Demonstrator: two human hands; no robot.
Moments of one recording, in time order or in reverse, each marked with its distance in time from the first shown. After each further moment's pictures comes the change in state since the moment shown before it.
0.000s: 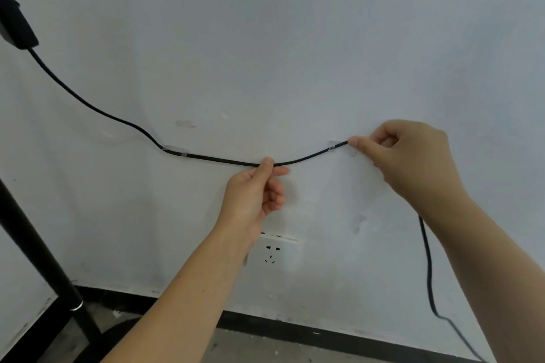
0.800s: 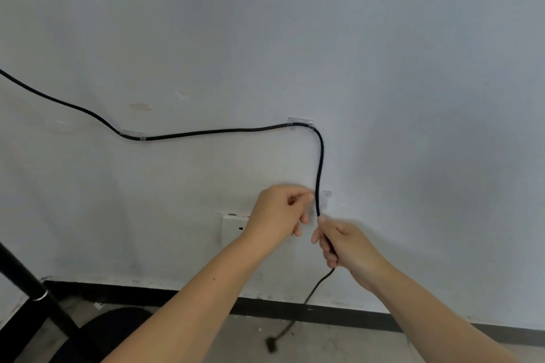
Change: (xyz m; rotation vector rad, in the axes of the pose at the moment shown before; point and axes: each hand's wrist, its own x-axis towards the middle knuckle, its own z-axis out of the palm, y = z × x) left_hand -0.010 -0.076 0.043 0.717 -0.257 0.147; right_hand -0.106 0.116 0.067 0.614 -0.601 0.622
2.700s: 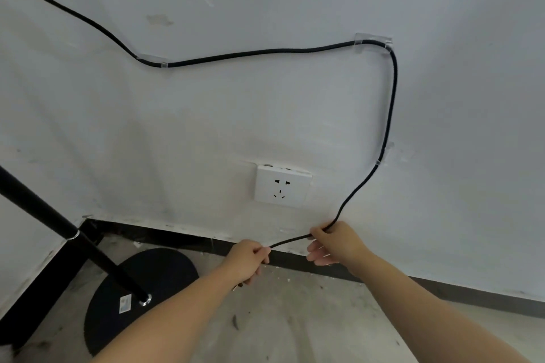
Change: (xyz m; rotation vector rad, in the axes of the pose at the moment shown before) left_hand -0.070 -0.228 -0.031 0.291 -0.171 -0.664; right_hand 0.053 0.092 0.071 -0.108 -0.052 0.369
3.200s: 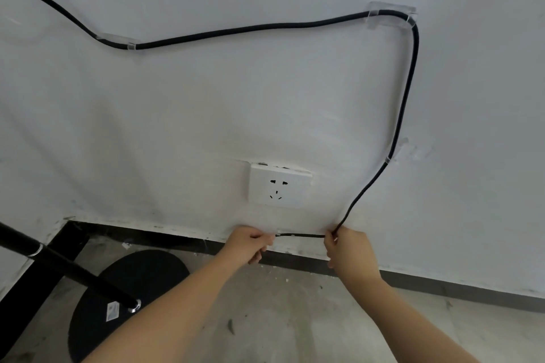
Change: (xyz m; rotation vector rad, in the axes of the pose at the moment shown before) left_hand 0.036 0.006 -0.003 -0.322 -0.001 -0.002; right_hand 0.014 0.029 0.002 -0.553 0.360 -0.183
